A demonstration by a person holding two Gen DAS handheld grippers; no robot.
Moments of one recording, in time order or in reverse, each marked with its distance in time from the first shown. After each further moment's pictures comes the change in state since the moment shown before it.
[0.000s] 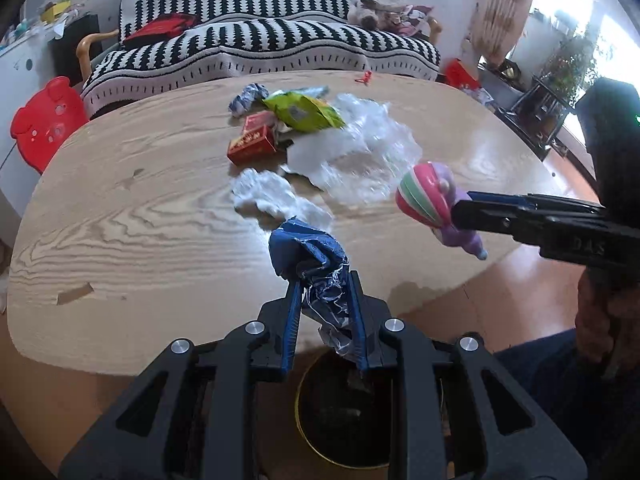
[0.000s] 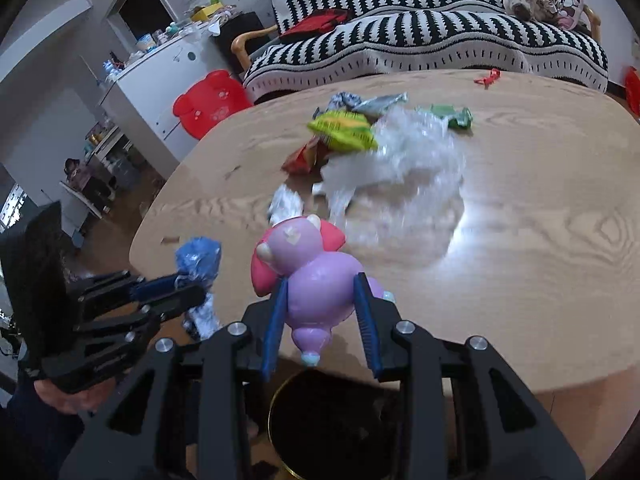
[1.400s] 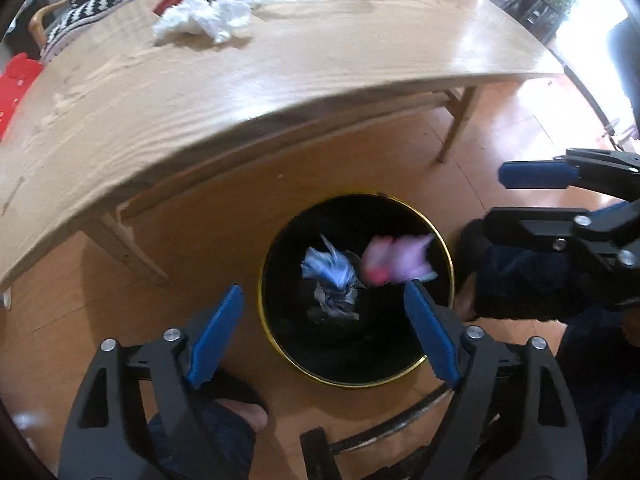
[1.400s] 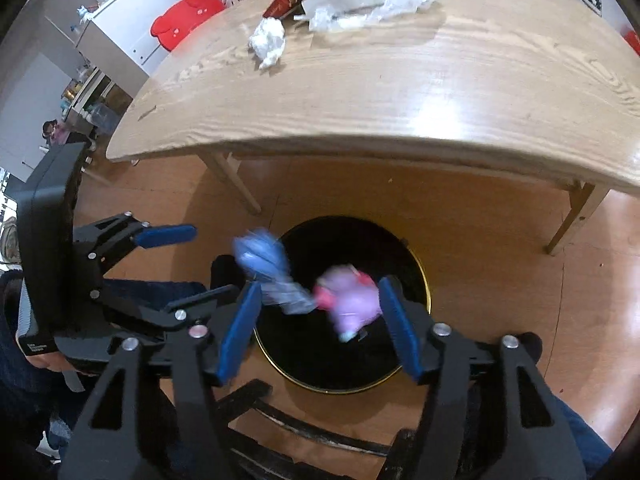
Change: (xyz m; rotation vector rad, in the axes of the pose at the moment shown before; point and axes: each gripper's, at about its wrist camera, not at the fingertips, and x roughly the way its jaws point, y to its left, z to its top) left arm 0.057 -0.045 -0.107 0.113 0.315 0.003; right arm 0.021 -0.005 -0.118 0.054 0.258 -0.052
